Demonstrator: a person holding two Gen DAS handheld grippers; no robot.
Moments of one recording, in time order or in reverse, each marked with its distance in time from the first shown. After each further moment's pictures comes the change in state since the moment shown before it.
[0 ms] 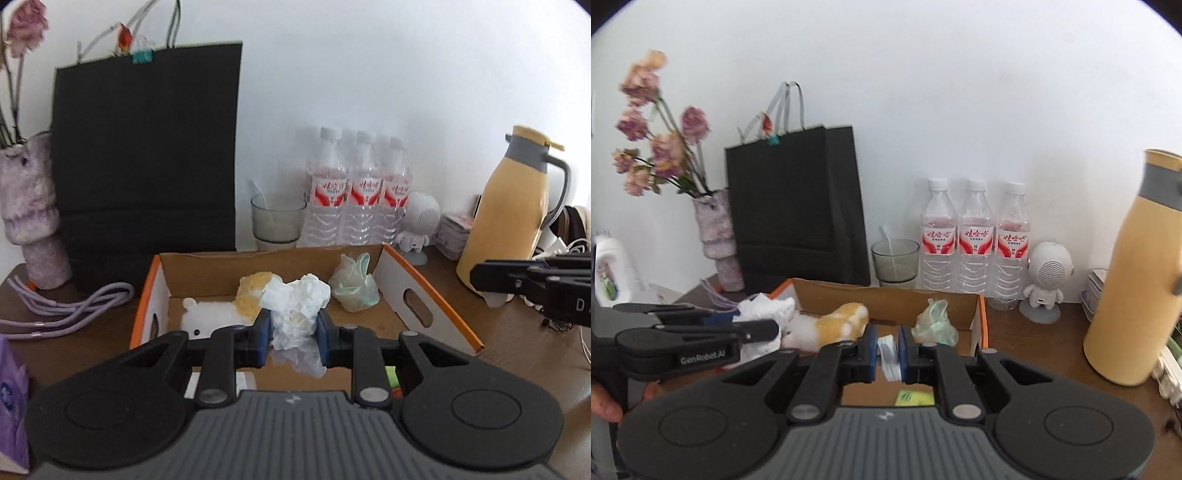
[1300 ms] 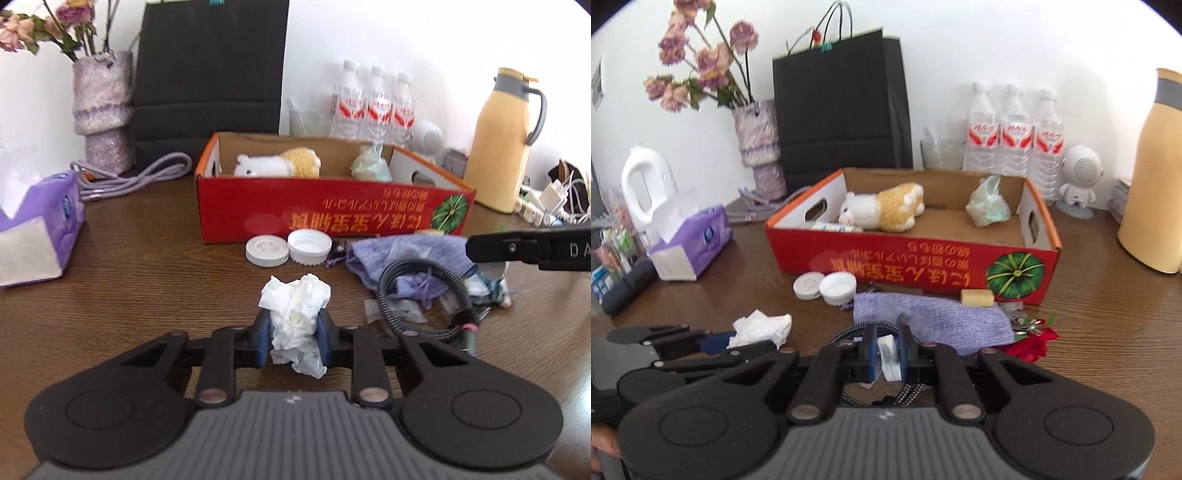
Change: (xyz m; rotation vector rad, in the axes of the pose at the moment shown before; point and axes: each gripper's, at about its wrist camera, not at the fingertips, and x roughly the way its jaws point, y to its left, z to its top) left arm -0.114 0.005 -0.177 -0.051 0.001 0.086; right arm -0.058 0.076 -0.133 0.027 0.107 0.049
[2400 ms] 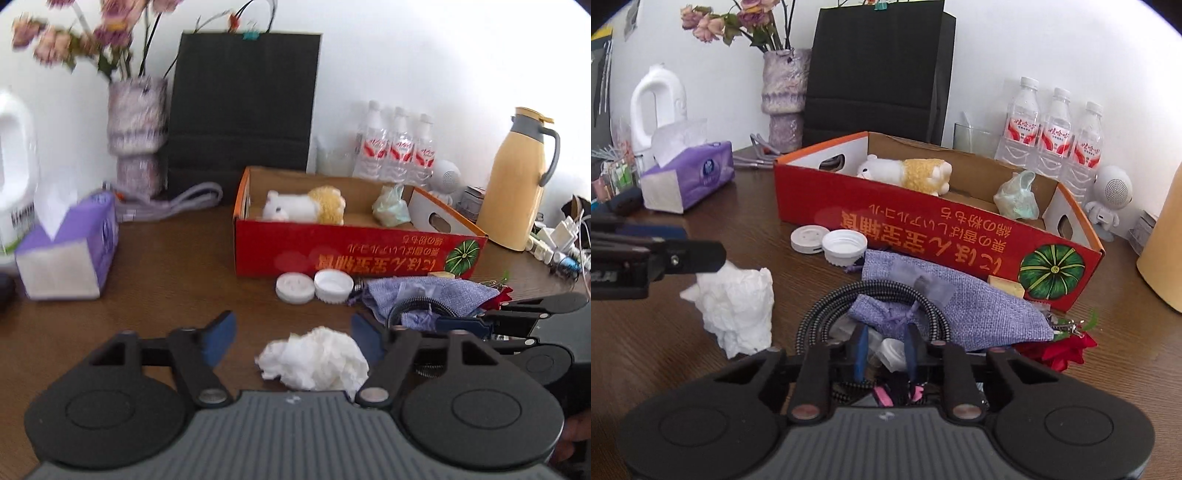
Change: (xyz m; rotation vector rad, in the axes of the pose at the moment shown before) left arm -0.017 0.007 0.014 -0.004 -0.086 0.061; right arm 0.055 0.029 -0.027 -0.239 0.056 -0.056
